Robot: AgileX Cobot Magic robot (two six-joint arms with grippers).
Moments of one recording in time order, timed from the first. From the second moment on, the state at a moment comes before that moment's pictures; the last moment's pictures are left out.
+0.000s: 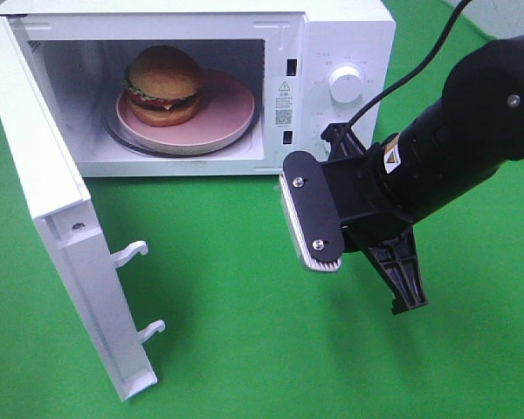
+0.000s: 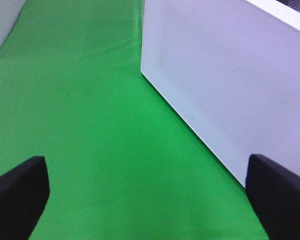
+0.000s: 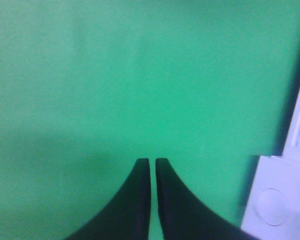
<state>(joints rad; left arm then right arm) -0.03 0.00 -0.52 -0.07 1.07 0.00 0.64 1.58 -0.85 0.03 0.41 -1.31</state>
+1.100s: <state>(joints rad) -0.03 0.00 -0.52 -0.07 1.07 0.00 0.64 1.64 -0.96 -0.13 0.26 -1.13</state>
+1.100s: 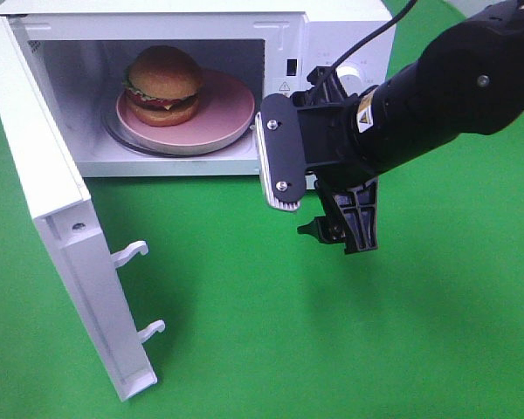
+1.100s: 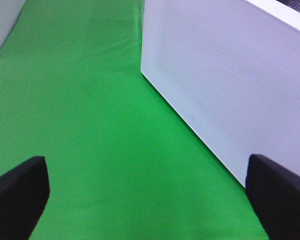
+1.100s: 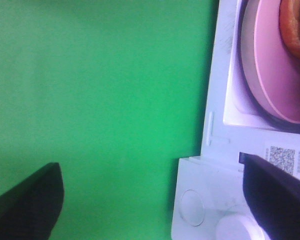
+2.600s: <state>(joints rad) -0.03 0.00 -0.52 -0.07 1.07 0.00 0.68 2.16 -1.61 -0.23 0.38 -1.02</state>
